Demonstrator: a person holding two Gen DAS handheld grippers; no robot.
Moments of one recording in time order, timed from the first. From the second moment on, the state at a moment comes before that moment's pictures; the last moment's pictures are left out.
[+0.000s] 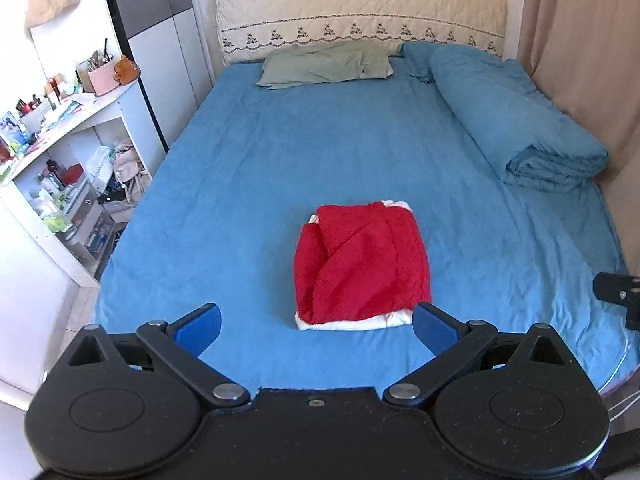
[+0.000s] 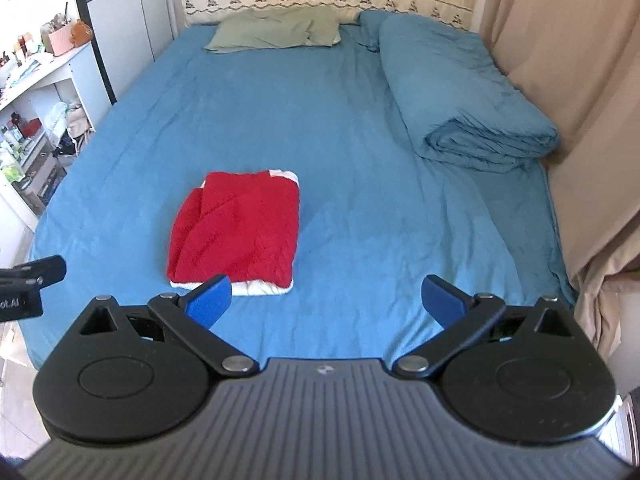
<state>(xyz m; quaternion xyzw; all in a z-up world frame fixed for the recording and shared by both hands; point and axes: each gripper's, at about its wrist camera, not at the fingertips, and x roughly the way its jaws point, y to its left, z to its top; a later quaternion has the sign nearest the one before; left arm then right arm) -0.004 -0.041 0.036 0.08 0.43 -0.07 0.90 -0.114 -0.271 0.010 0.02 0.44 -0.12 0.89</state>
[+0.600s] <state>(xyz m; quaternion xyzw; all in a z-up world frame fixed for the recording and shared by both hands) -0.020 -0.036 0.045 0.08 0.39 -0.05 0.91 -0.128 -0.269 0.006 0.03 0.45 -0.12 0.89</state>
